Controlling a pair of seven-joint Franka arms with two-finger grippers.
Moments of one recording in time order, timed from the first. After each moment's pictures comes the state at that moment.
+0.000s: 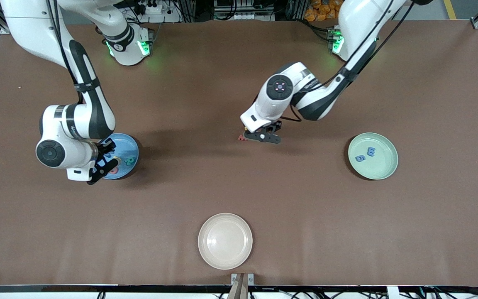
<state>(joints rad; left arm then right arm) -0.31 0.58 -0.54 -1.88 0.22 2.41 -0.74 0.31 0.44 -0.26 -1.92 0.02 2.02 -0.66</state>
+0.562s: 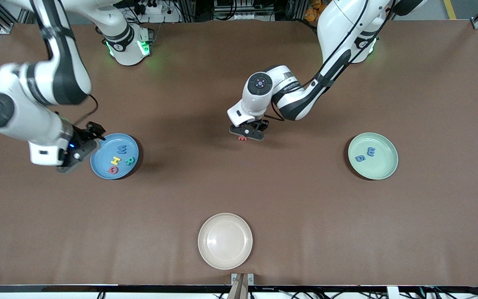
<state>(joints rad) -0.42 0.64 -0.49 -1.87 0.29 2.46 -0.75 0.33 0.11 -0.26 -1.85 0.03 1.87 -0.66</state>
